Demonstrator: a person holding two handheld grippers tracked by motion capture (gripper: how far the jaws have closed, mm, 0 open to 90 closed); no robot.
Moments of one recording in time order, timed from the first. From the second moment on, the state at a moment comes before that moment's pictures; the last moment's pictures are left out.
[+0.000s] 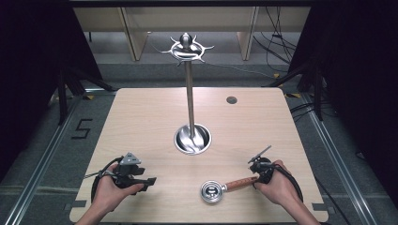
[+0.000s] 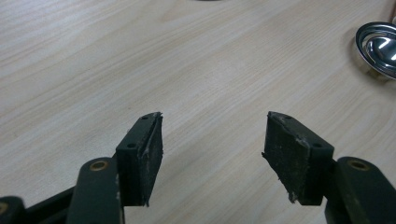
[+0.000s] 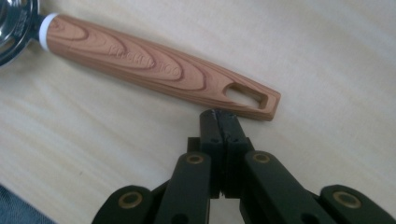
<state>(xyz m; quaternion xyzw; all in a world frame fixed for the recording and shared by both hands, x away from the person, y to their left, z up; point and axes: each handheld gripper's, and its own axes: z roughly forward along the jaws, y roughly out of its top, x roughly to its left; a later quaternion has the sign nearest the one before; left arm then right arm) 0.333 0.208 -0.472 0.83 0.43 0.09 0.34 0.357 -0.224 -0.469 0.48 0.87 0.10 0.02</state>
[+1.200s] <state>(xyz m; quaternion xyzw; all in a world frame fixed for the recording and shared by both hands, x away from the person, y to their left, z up) 0.335 0.208 -0.473 0.84 0.43 0.07 0.34 0.414 -0.192 -0.455 0.60 0.78 0.17 0.00</state>
